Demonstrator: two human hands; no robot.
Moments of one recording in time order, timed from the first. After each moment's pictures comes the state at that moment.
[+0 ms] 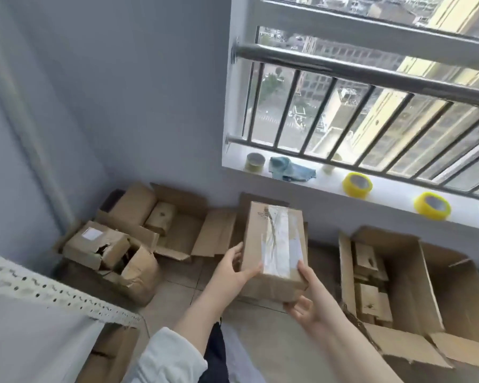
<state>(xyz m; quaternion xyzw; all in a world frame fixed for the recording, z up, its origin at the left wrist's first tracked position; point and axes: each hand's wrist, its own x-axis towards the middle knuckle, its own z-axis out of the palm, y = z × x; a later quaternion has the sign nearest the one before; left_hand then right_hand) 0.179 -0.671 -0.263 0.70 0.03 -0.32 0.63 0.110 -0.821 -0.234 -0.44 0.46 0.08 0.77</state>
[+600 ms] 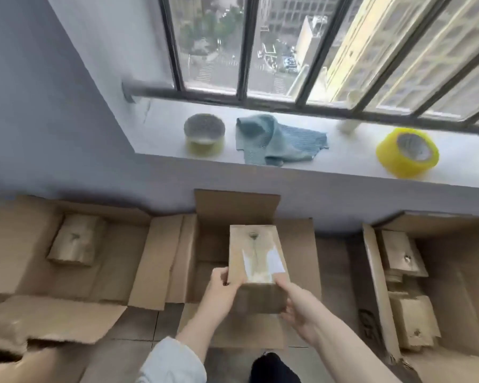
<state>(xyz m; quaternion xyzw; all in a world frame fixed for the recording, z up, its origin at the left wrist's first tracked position) 0.436 -0.854 -0.608 0.75 0.11 -0.43 0.49 0.364 -0.993 -0.588 -0.44 0.54 0.19 0.69</state>
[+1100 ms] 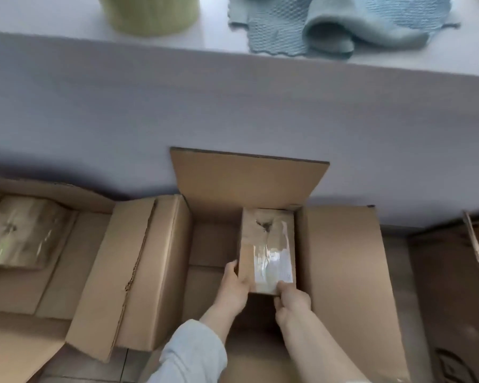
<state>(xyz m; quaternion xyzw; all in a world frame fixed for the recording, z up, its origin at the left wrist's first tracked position) 0.489 -0.926 -0.898 0.77 0.14 -0.45 0.44 0.440 -1.024 -0.896 -0.31 0.71 0.06 0.63</state>
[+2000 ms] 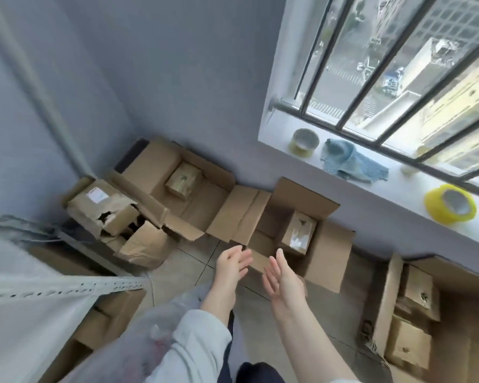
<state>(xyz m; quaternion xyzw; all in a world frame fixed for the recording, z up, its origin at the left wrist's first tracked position) 0.332 -0.730 -0.423 0.56 0.38 -0.26 0.69 0.309 -0.830 -0.407 -0.42 0.50 0.13 0.75</state>
